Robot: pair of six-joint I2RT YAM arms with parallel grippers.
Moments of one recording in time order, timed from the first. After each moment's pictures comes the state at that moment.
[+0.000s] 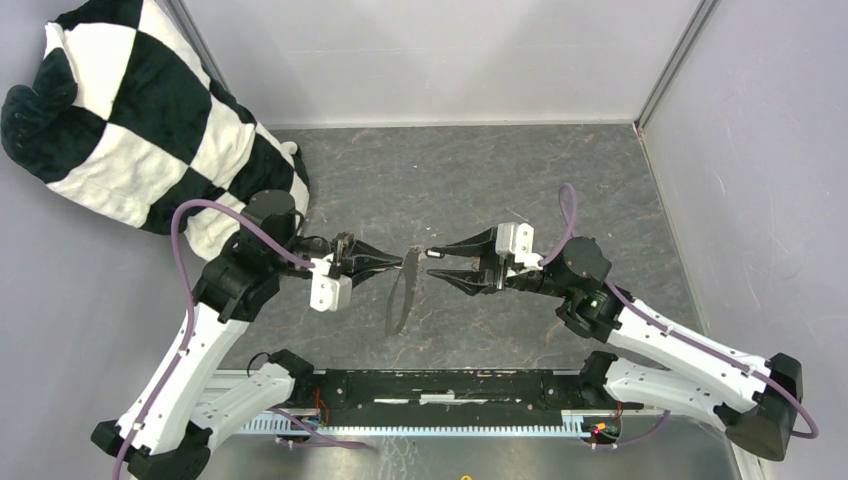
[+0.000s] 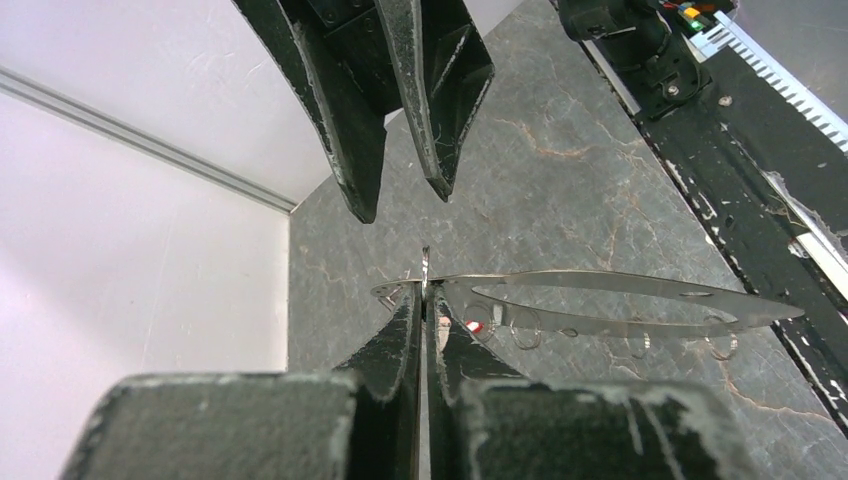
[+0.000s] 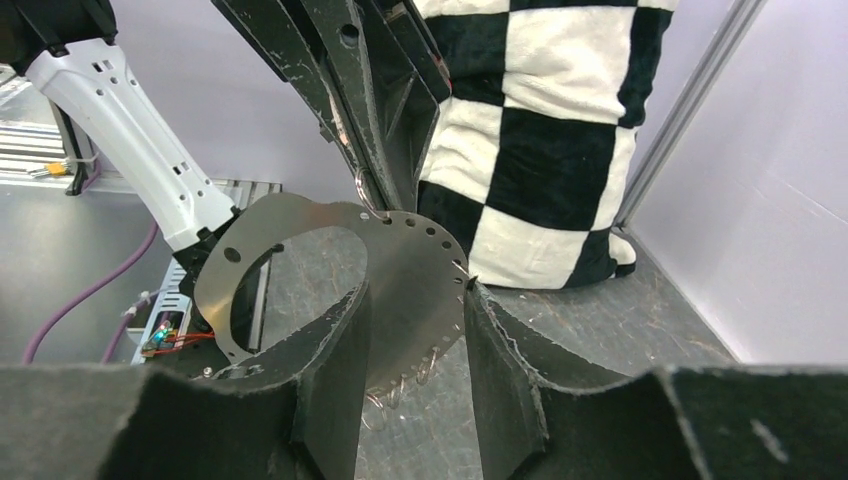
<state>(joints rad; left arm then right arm) -0.51 0.84 1.15 -0.67 1.10 1.10 0.95 0.89 0.74 0.40 -0.47 -0.11</state>
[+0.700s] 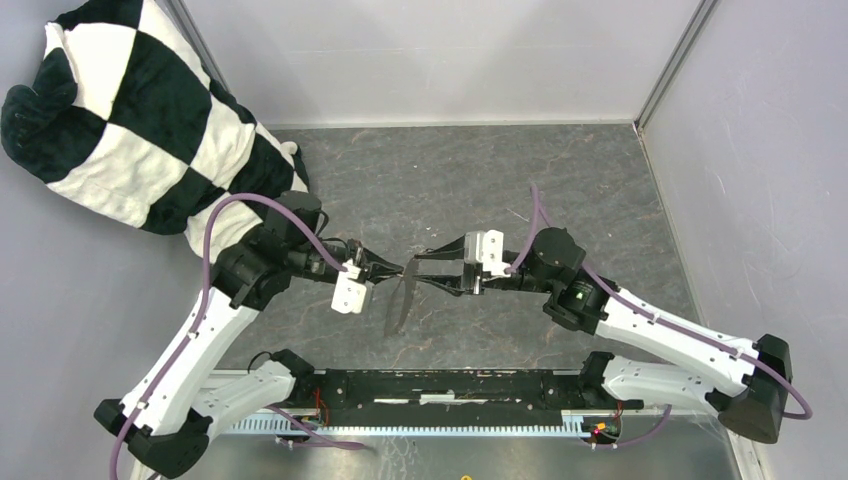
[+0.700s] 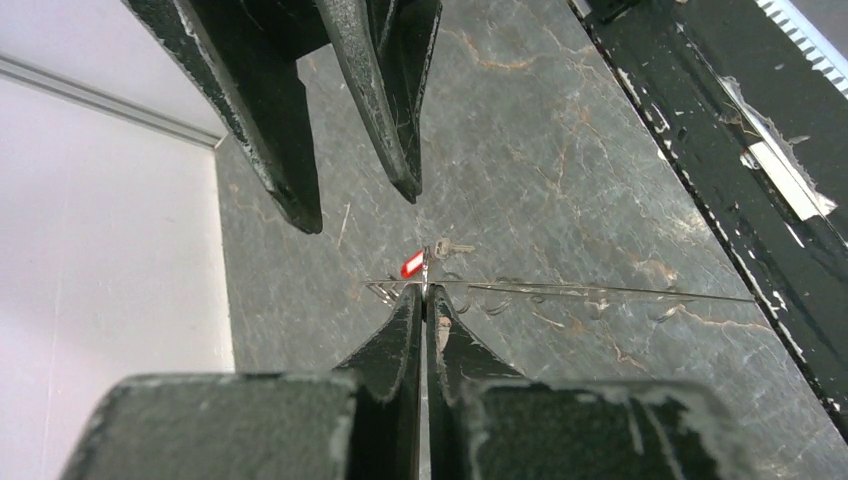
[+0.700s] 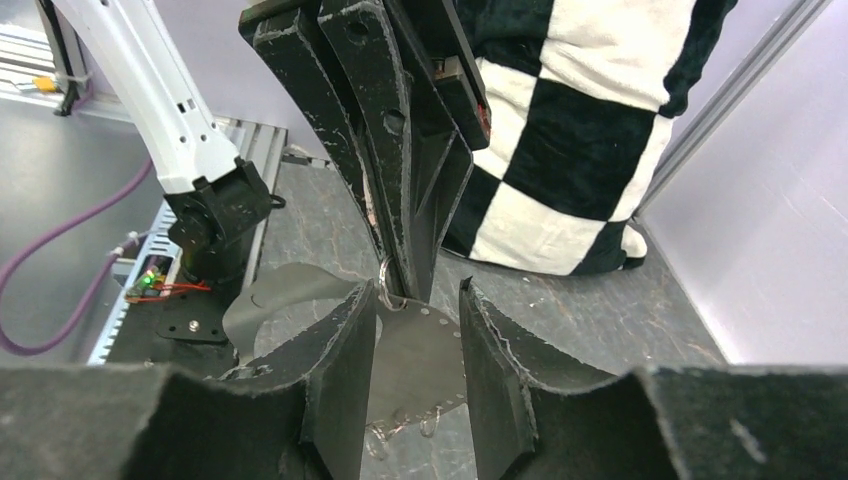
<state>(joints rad) -0.56 0.91 1.15 -0.88 0.96 1.28 1.00 0.99 0.81 0.31 -0.49 -0.24</state>
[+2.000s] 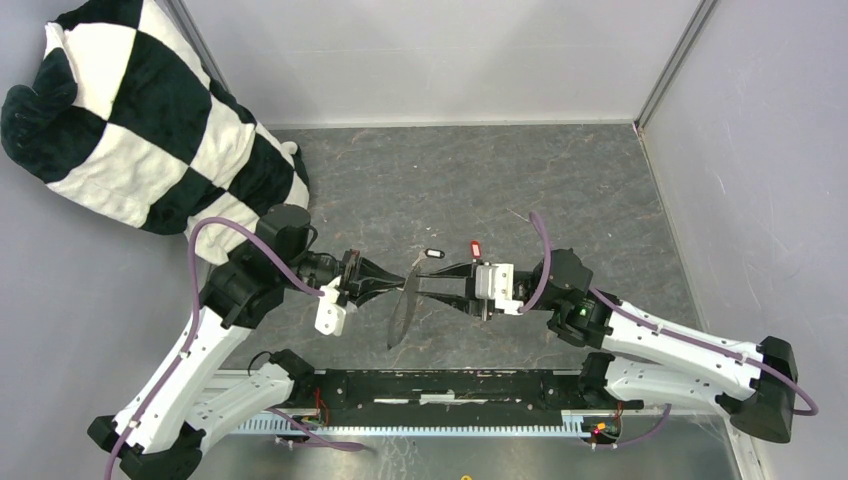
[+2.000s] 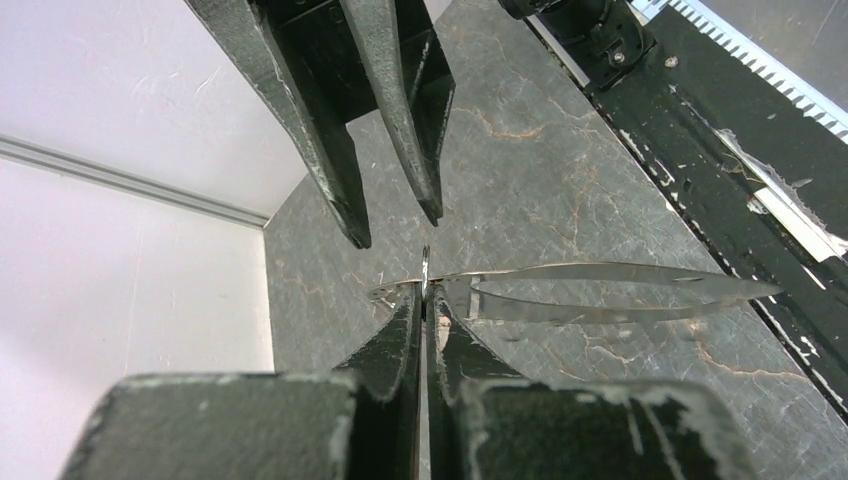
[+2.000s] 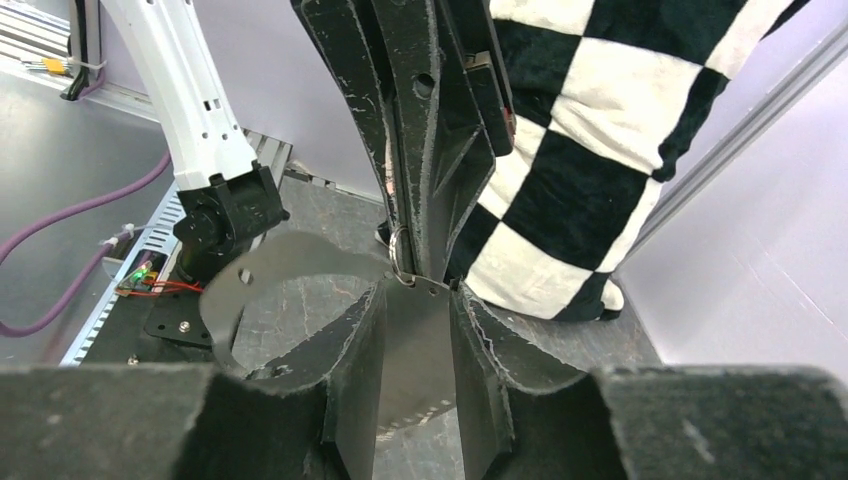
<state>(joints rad) -0.58 0.81 1.07 -0.78 1.06 1.28 1.08 0.92 0.72 0.39 -0.47 -0.37</state>
